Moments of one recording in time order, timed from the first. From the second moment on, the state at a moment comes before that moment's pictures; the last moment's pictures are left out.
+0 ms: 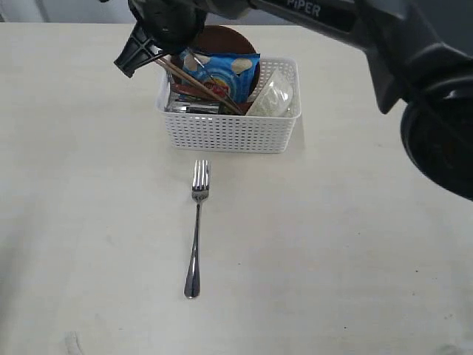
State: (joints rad) left arm -0.12 0.00 0.00 0.11 0.33 -0.09; right arm 0.91 2.19 -2.02 -0.58 1.03 0.26
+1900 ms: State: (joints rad) left arm -0.12 0.00 0.00 0.11 0.33 -0.09; right arm 1.31 2.08 -1.36 -0.65 0.71 -1.31
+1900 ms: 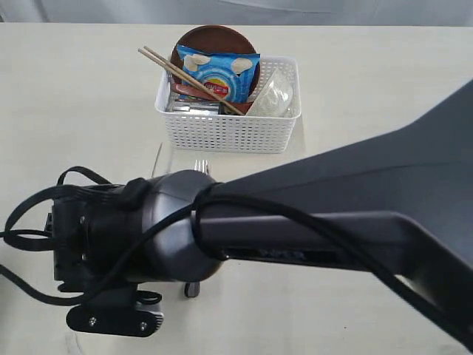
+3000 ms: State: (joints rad) left arm -0.12 0.00 0.00 0.11 0.33 -0.09; right arm 1.31 2.08 -1.35 -0.54 0.74 -1.43
